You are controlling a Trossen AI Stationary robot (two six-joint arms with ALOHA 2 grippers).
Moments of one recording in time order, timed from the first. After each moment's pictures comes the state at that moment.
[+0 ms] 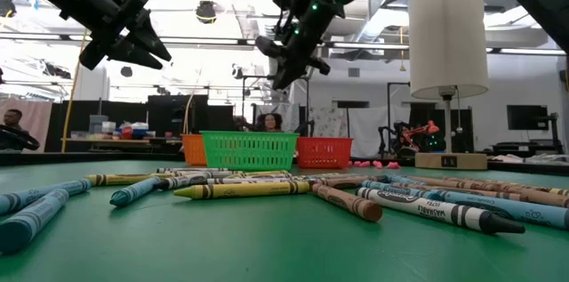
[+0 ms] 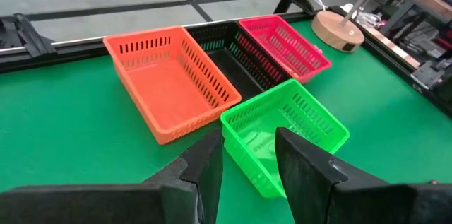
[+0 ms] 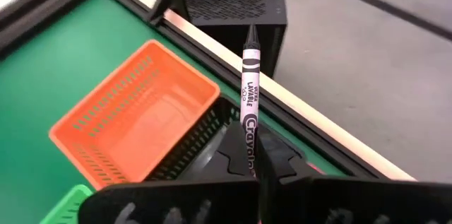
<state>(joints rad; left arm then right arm) 0.00 0.64 0.48 -0.29 -0.66 -0.69 -0.44 2.02 1.89 -0.61 0.25 0.36</state>
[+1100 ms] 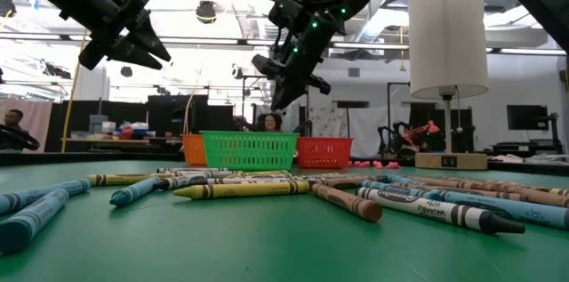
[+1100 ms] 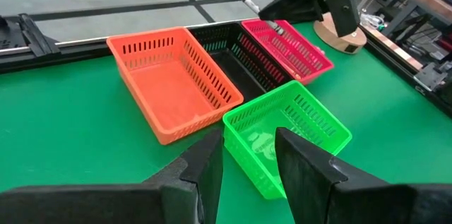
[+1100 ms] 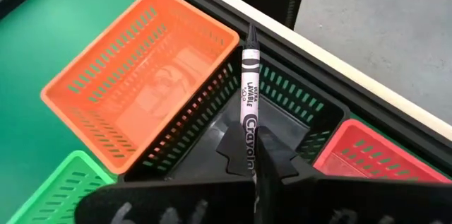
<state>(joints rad) 0.00 0.64 0.48 -0.30 -0.67 -0.70 -0.41 2.02 1.73 -0.49 0.21 0.44</state>
